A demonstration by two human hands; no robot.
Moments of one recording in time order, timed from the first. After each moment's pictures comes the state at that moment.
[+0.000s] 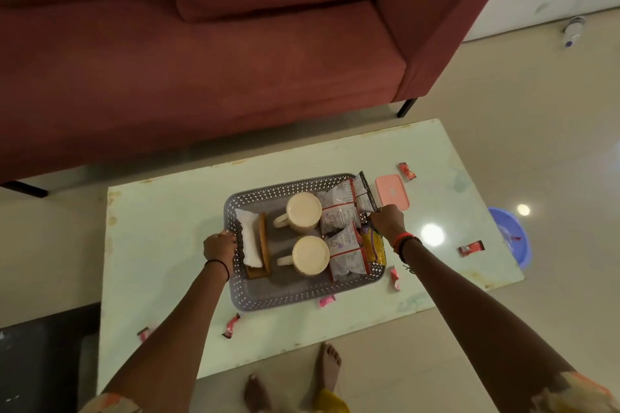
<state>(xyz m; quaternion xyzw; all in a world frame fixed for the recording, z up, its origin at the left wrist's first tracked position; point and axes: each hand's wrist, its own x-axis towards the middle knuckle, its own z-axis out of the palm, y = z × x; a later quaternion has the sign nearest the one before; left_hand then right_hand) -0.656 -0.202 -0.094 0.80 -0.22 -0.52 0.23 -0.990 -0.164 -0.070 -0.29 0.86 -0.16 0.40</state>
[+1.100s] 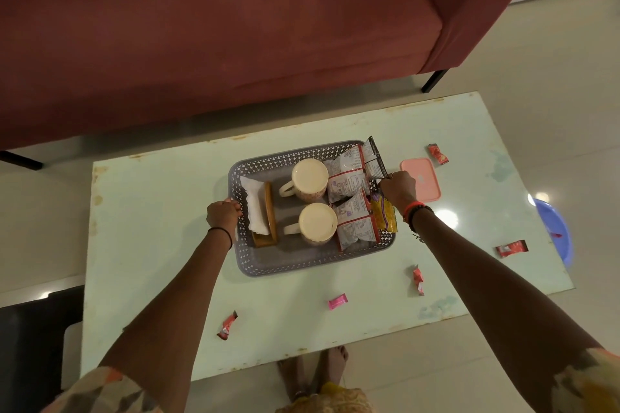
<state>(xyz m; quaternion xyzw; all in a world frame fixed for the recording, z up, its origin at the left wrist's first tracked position) -0.658 -0.257 -0.163 0.79 -0.22 -0.50 0.27 -0.999 -0.229 -0.143 -0.33 0.86 -0.15 0.37</state>
